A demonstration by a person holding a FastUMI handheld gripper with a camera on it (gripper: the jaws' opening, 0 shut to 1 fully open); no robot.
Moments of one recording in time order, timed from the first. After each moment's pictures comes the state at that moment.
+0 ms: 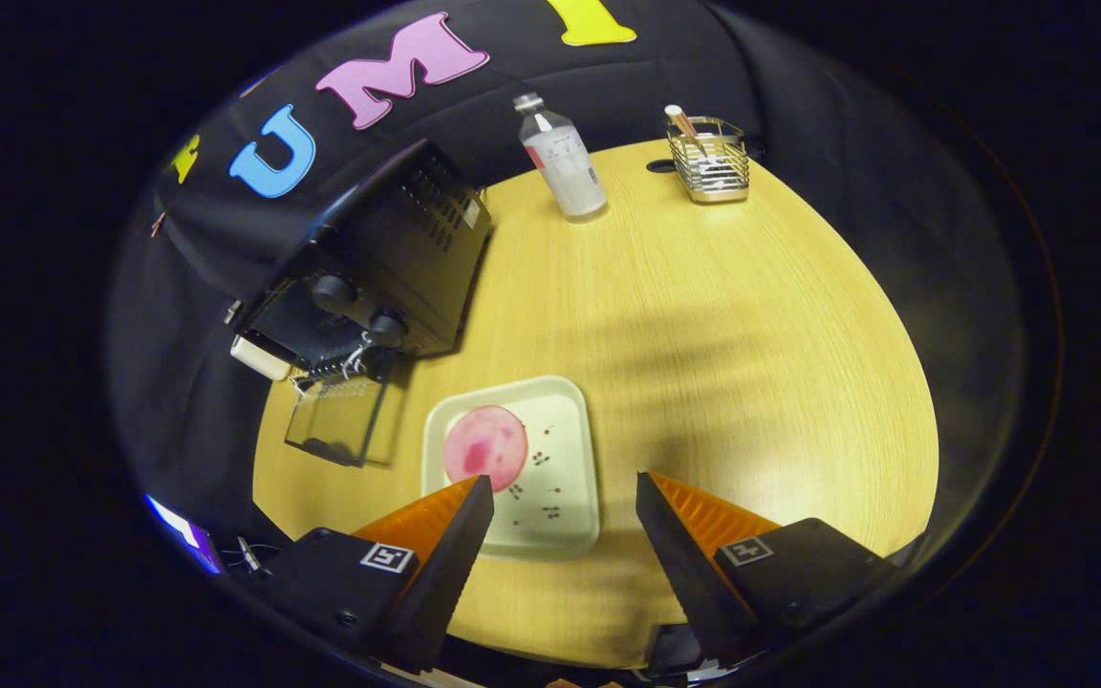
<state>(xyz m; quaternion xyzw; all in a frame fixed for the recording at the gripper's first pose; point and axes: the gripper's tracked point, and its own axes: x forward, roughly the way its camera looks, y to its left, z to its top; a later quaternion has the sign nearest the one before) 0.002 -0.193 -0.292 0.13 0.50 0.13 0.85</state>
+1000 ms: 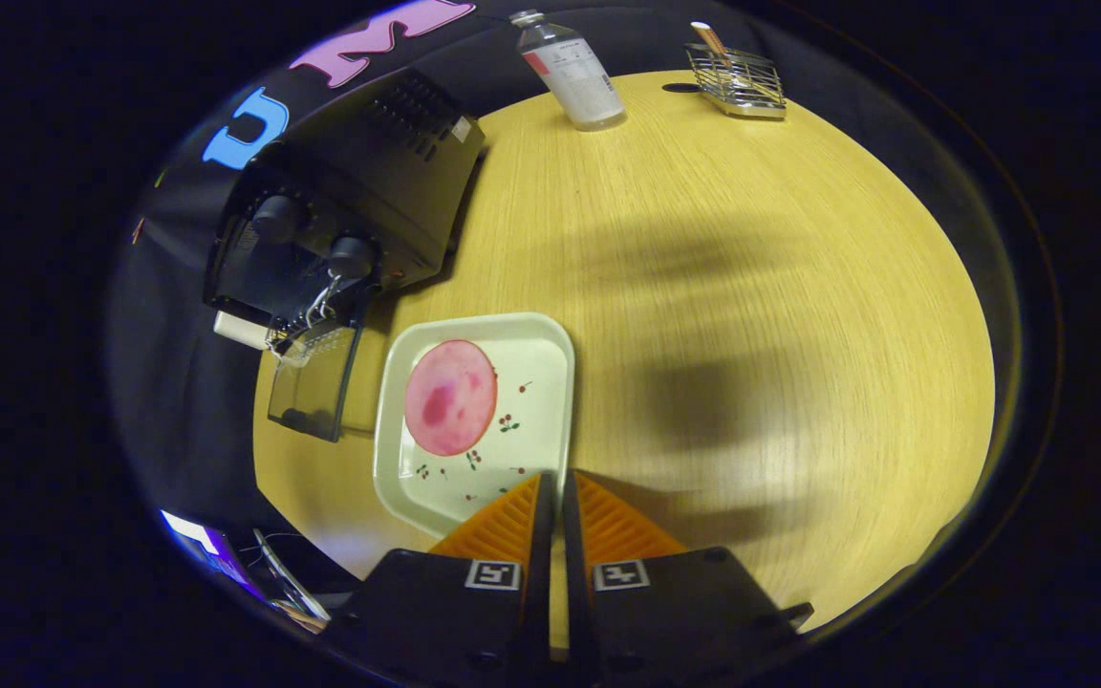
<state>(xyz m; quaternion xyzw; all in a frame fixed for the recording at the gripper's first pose) -0.014 -0.147 -0.332 0.15 0.58 0.13 0.79</state>
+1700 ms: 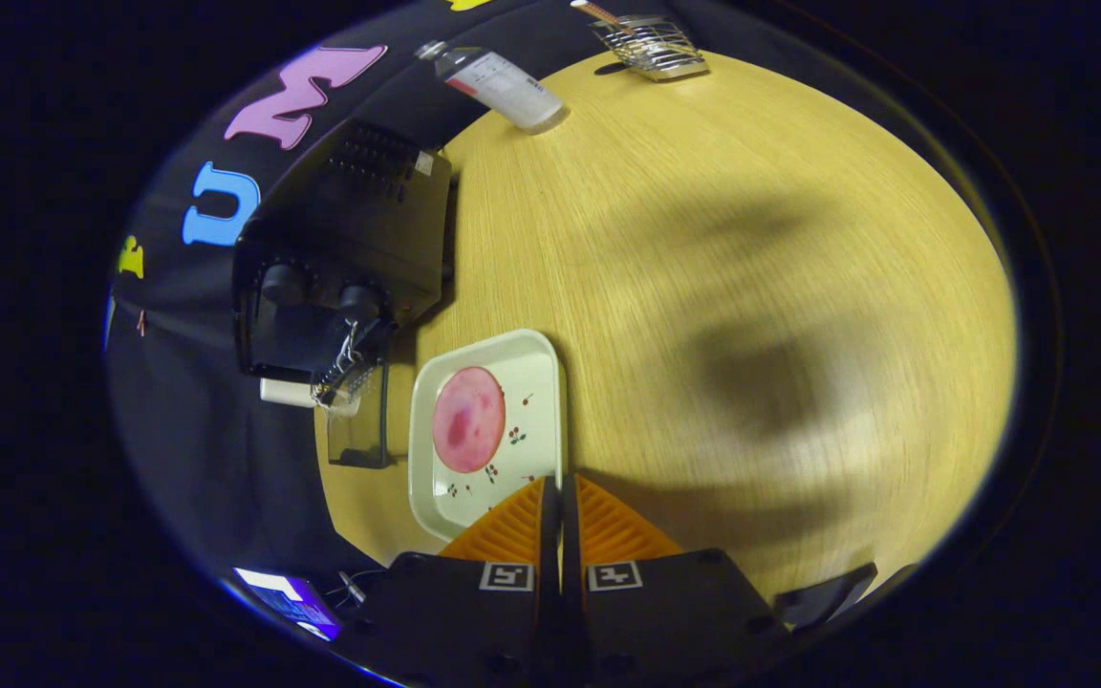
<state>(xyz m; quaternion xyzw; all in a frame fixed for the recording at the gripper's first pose) -0.013 -0.144 -0.311 0.30 0.55 0.11 0.77</state>
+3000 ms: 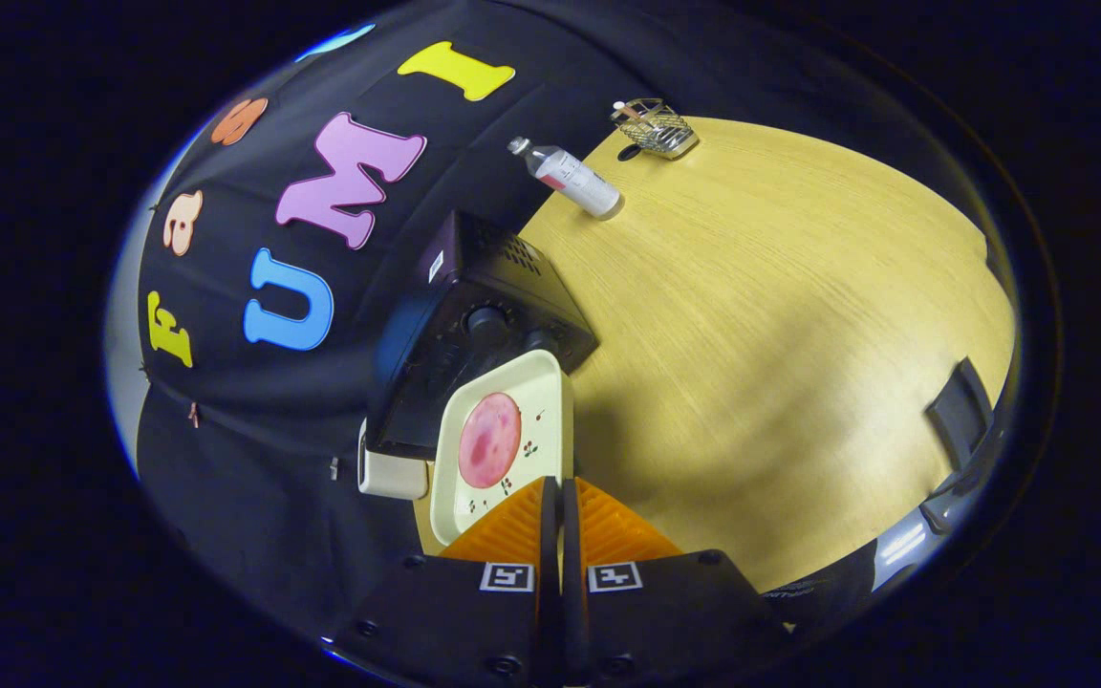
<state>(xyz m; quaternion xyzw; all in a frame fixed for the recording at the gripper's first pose) -0.044 -0.035 -0.191 0.43 0.40 0.04 0.81</state>
